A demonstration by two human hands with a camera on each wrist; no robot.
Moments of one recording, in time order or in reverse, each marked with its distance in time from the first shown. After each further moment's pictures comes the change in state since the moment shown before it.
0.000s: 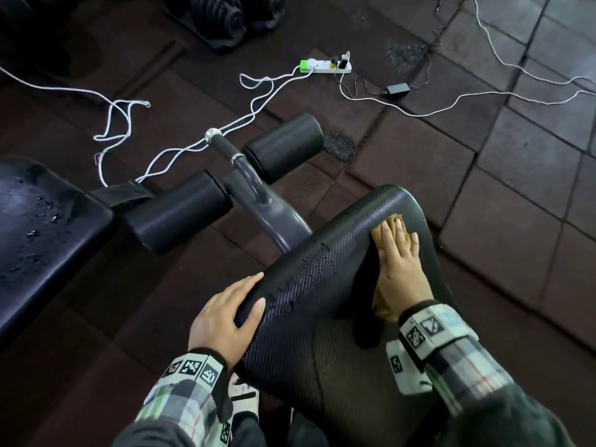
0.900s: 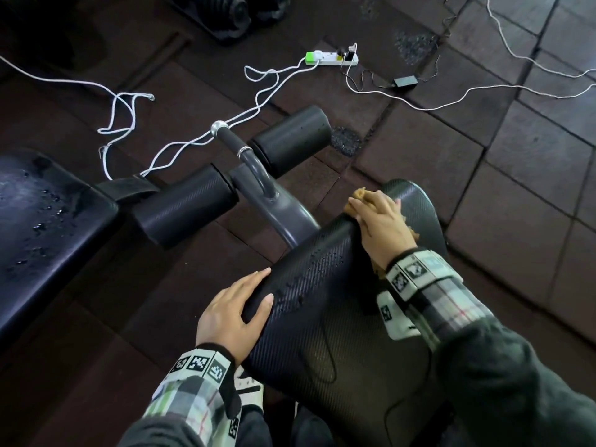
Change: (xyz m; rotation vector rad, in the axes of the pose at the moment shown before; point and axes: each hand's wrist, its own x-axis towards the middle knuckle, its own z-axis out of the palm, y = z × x) left_hand 0.000 0.001 -0.001 -0.005 0.032 0.006; right_hand 0.059 -0.032 0.002 0.040 -0.114 -0.091
